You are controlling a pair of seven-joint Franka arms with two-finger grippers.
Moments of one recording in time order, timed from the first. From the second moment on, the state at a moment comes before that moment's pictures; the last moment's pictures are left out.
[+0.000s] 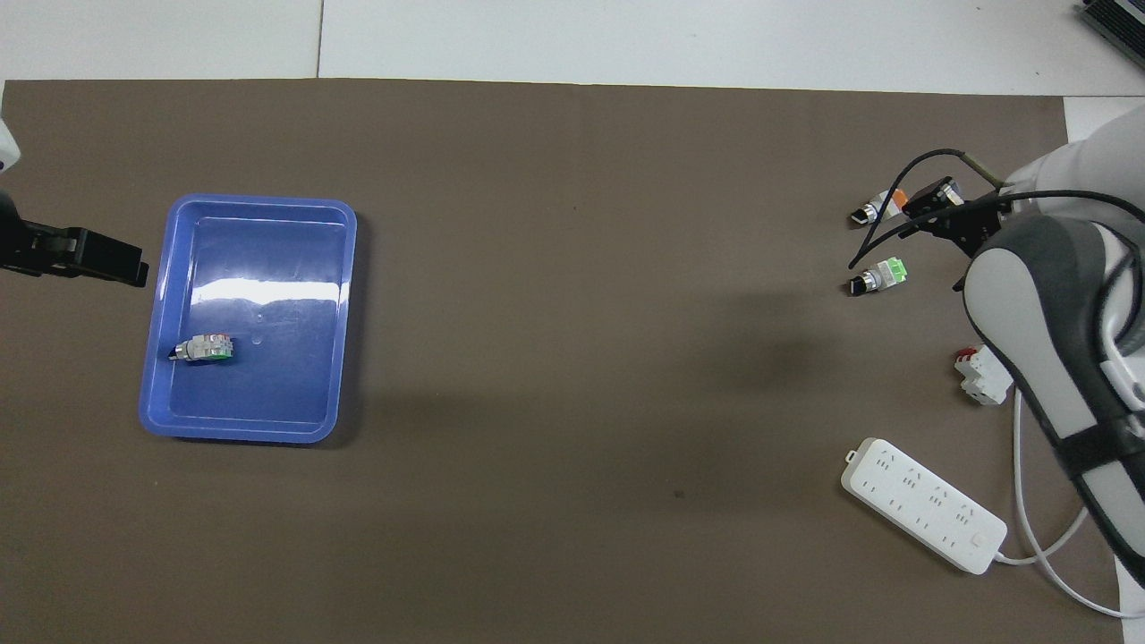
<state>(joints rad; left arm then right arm) 0.01 0.04 -0.07 -1.53 0.00 1.58 0.11 -0.06 0.23 0.04 -1.73 -0.02 1.97 0.83</state>
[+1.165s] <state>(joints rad) 0.01 0.04 -0.07 -1.53 0.00 1.58 0.11 -0.15 0.49 0.03 -1.73 0.05 2.17 1.01</state>
